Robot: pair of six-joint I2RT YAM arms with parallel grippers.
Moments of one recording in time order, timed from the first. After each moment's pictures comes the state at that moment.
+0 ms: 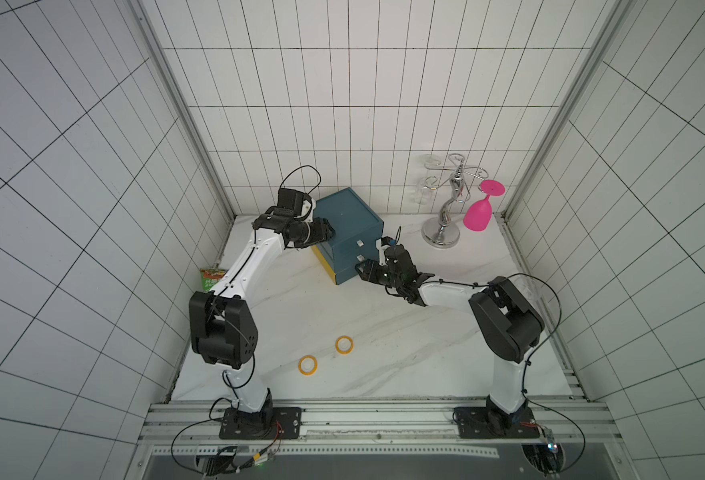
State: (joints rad) left arm -0.20 1.78 1.66 -0.74 0.36 -0.38; right arm 0.74 1.95 1.14 0.31 -0.19 0.77
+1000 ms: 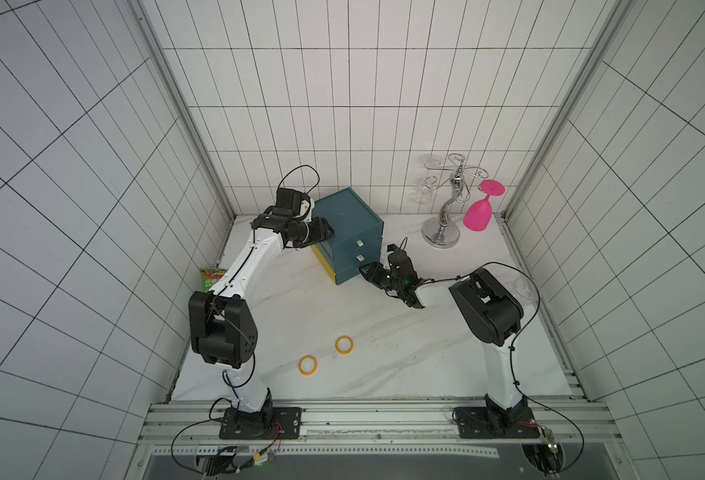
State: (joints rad) left arm -0.19 1.78 1.66 -0.74 0.37 -0.37; right arm 0.68 2.10 1.11 0.54 -0.25 0.96
